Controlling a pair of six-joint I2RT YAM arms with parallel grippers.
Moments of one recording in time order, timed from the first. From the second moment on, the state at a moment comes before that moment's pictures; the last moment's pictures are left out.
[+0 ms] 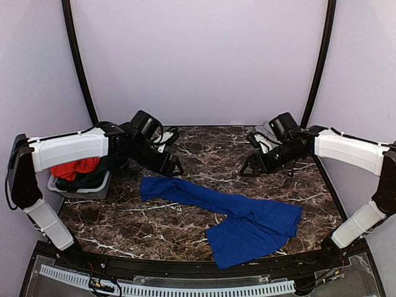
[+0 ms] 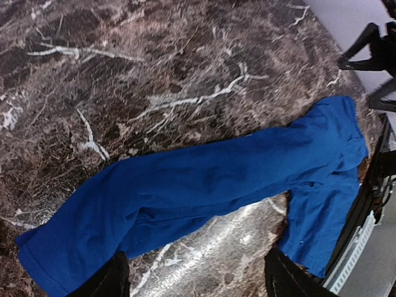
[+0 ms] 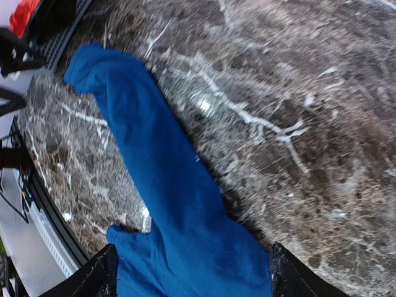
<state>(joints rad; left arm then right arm) -0.69 1.59 1.27 -0.58 0.23 -0.24 0.49 1.46 1.11 -0.63 -0.43 0.15</state>
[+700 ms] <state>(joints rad) -0.52 1.88 1.31 -0.68 -0.03 -0.36 0.69 1.90 1.27 -0.77 -0.08 0.14</state>
